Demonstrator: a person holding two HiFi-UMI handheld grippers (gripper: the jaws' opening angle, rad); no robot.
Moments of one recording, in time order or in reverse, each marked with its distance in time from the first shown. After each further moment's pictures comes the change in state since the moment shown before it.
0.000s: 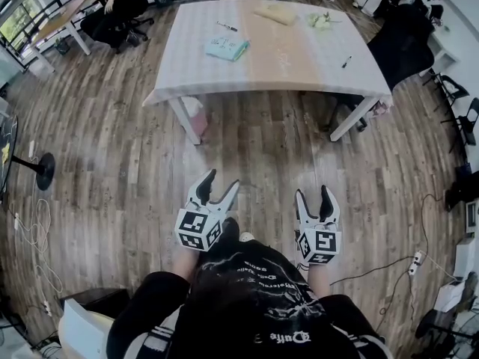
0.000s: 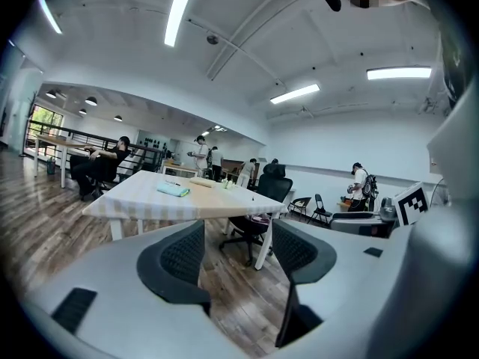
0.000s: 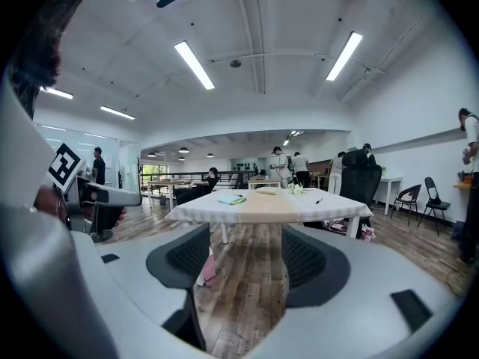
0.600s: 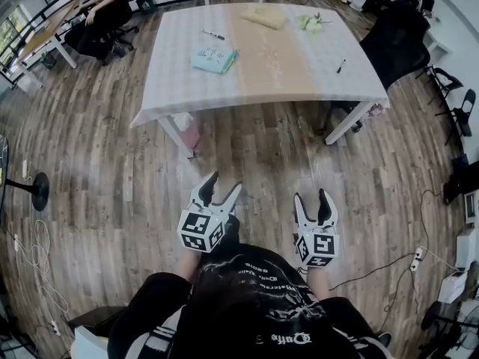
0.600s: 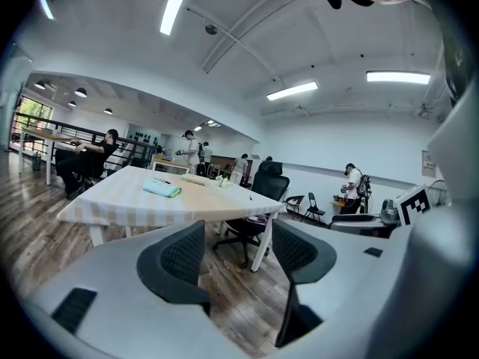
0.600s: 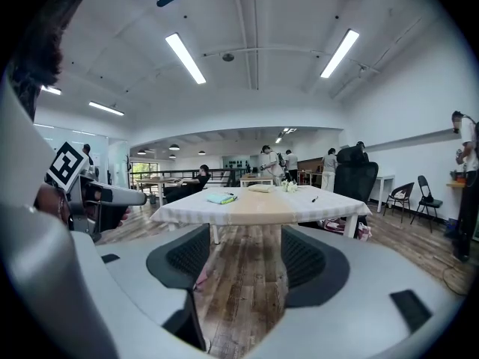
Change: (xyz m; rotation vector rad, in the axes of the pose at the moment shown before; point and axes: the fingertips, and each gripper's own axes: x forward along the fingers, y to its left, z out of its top) left arm 0.090 0.043 0.016 0.002 0.033 -0.073; right arm 0.080 -0.017 0.006 0.020 0.022 -0.064
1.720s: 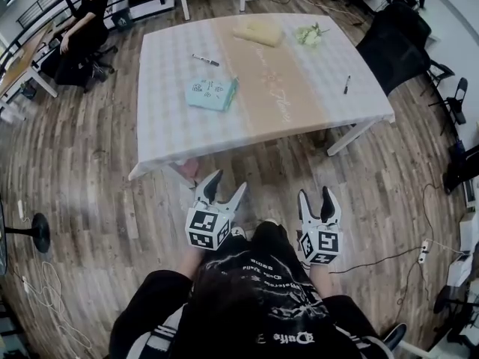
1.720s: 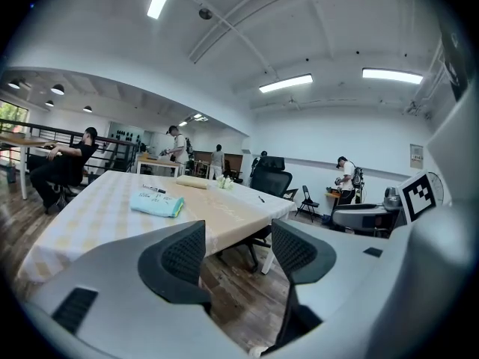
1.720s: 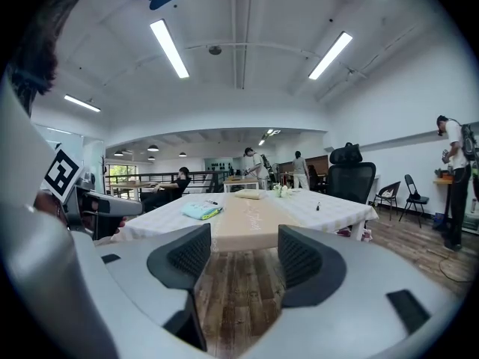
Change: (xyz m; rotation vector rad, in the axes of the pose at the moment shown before) left arm 0.155 0.159 0.073 0.071 0.046 -0.108; right arm 0.200 0.013 0.062 0.048 -0.022 -0.150
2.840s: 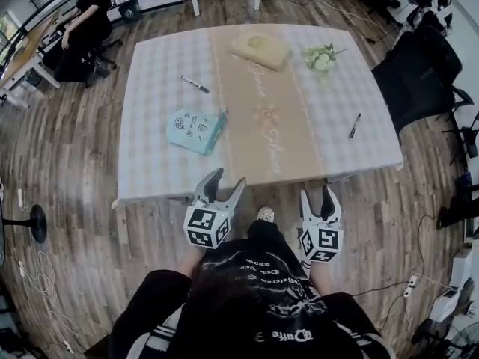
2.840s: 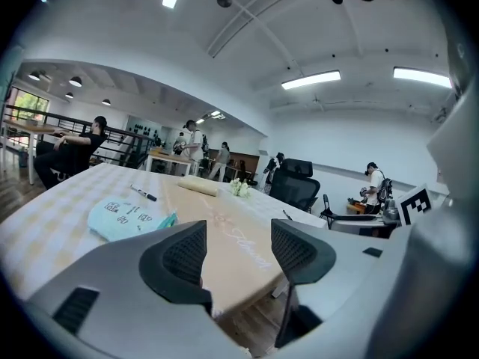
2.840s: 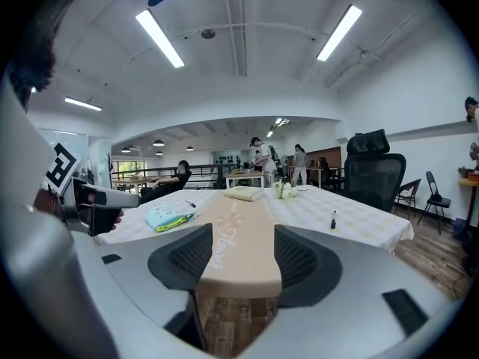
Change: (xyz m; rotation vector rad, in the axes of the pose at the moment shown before) left arm 0.235 0.059 0.070 -0.097 -0.006 0.102; right arm 0.238 -0.132 0.049 -0.016 0.057 0.082
